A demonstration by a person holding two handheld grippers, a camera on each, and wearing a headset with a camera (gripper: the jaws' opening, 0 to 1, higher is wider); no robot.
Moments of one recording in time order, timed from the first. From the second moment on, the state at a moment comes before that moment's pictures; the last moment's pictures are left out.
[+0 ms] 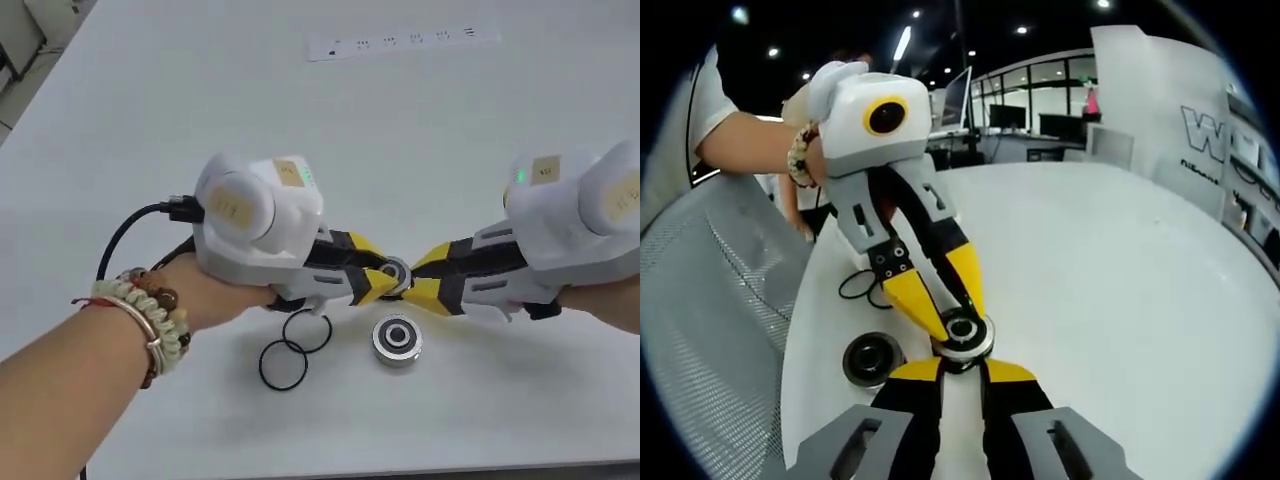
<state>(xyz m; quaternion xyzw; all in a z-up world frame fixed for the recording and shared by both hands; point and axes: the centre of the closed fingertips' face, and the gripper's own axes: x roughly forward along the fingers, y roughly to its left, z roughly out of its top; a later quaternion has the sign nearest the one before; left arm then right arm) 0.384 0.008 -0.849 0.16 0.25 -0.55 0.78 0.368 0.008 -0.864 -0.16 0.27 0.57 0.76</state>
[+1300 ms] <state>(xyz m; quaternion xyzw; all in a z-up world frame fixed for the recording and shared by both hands) 0.379 0.011 -0.849 0.16 0.23 -0.54 0.79 0.379 -0.007 -0.863 0.28 0.41 0.44 0.75</state>
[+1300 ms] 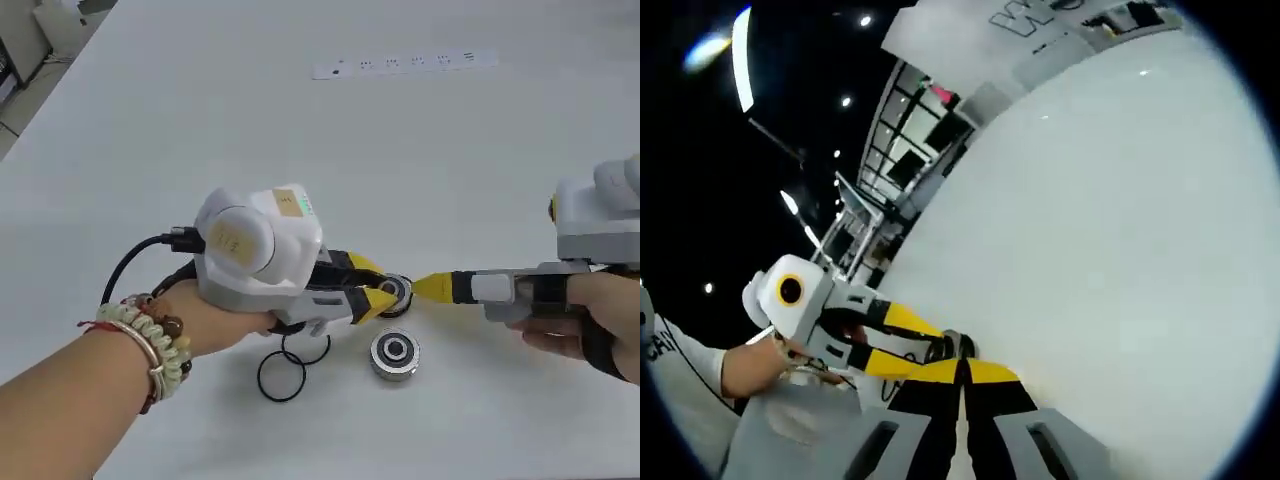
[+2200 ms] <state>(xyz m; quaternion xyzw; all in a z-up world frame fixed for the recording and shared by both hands) 0.378 0.011 -0.848 0.14 0.21 -0.53 0.81 0.371 0.008 -0.846 0.32 0.41 0.45 0.72</state>
